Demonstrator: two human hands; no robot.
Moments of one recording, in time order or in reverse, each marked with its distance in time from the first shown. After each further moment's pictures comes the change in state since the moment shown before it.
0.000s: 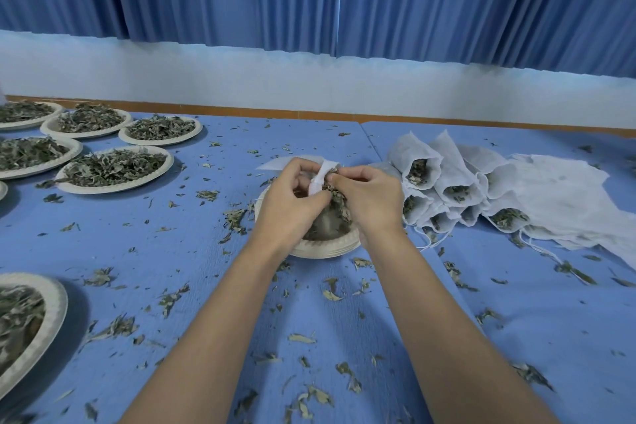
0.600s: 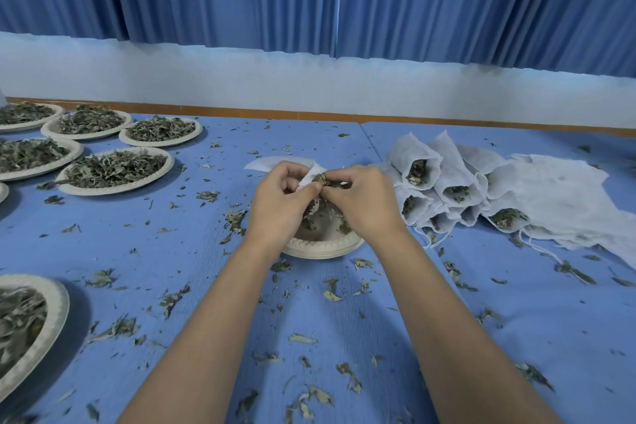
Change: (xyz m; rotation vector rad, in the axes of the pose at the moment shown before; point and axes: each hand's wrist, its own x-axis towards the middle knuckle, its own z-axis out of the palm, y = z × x) left_hand 0.007 -0.008 -0.005 -0.026 0.125 -0.050; right_hand -0.001 -0.009 -0.008 -0.452 -0.218 -0.338
